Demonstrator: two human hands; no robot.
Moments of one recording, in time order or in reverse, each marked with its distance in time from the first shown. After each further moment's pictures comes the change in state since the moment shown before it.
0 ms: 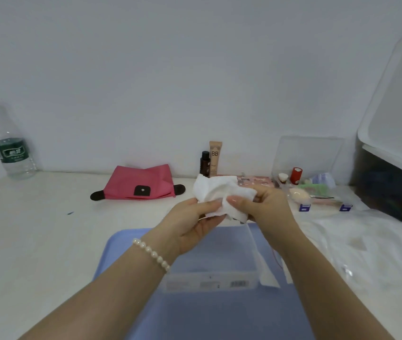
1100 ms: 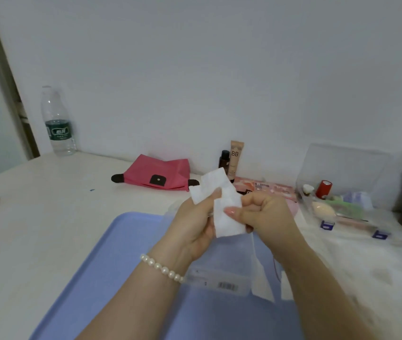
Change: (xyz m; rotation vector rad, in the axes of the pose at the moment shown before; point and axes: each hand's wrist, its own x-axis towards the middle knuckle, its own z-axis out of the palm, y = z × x) left_hand -0.008 -0.032 0.022 -0.067 0.139 0.272; right_hand -0.002 0.004 -0.008 -0.010 -0.215 0.067
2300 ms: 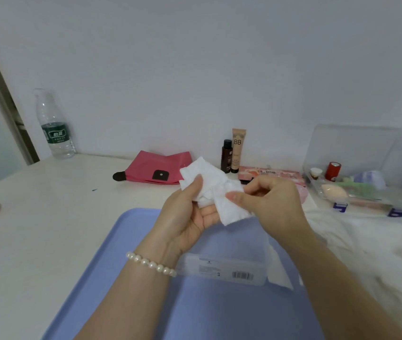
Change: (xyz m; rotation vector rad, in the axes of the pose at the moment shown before) left_hand -0.002 0.010 -0.024 -0.044 -0.024 -0.033; right_hand 0.004 0.010 0.012 -0.208 0.243 -0.077
